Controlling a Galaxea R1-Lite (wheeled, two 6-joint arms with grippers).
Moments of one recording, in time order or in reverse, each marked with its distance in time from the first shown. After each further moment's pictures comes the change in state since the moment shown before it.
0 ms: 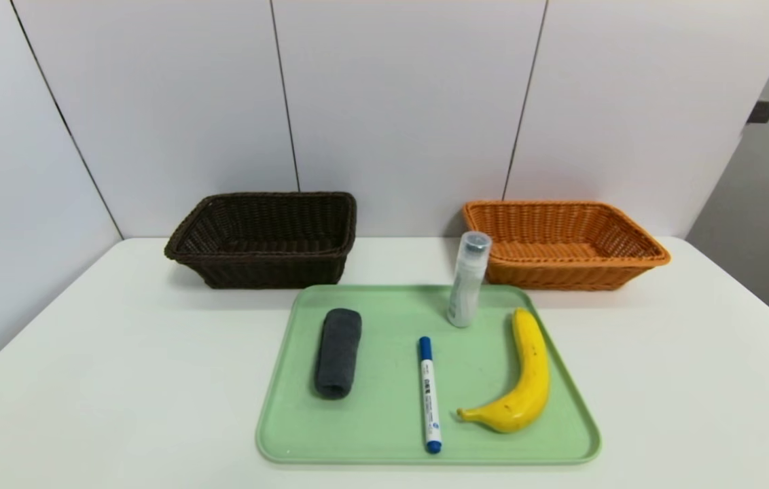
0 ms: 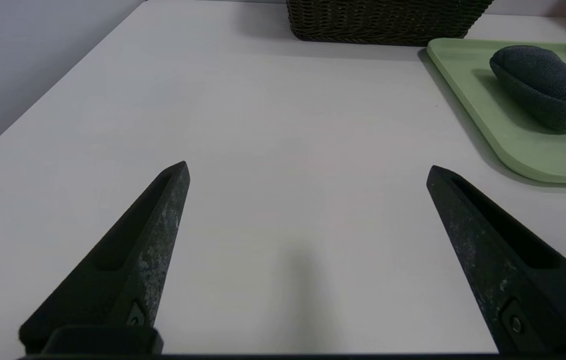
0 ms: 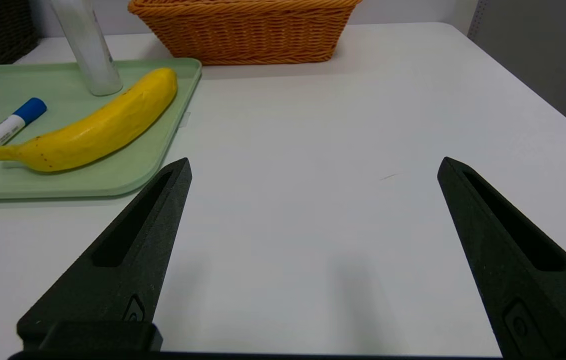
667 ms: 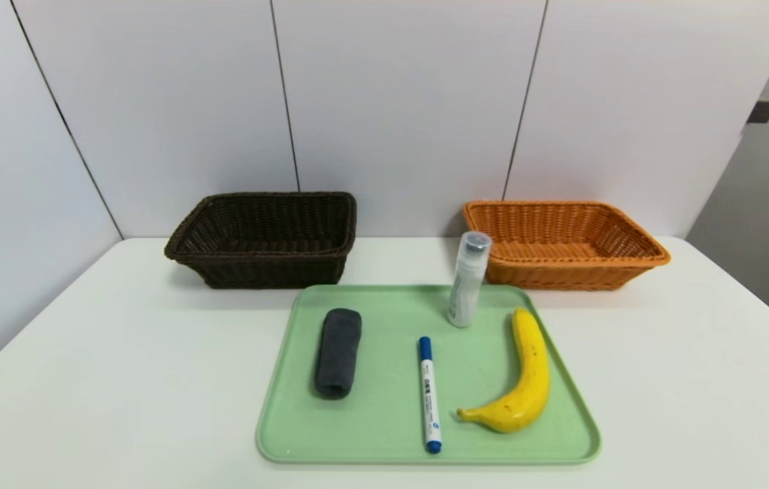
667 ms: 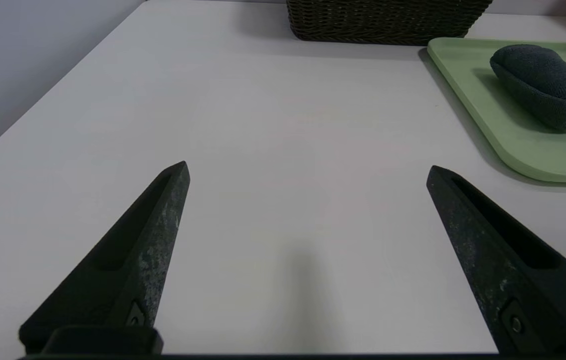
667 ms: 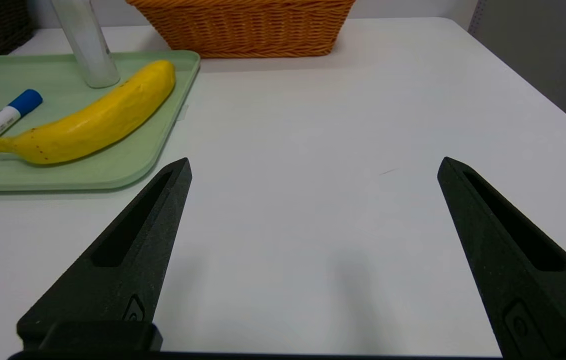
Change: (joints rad) left arm 0.000 0.000 0.000 0.000 0.000 0.002; right arm 0.000 0.000 -0.002 0.016 0.001 -0.011
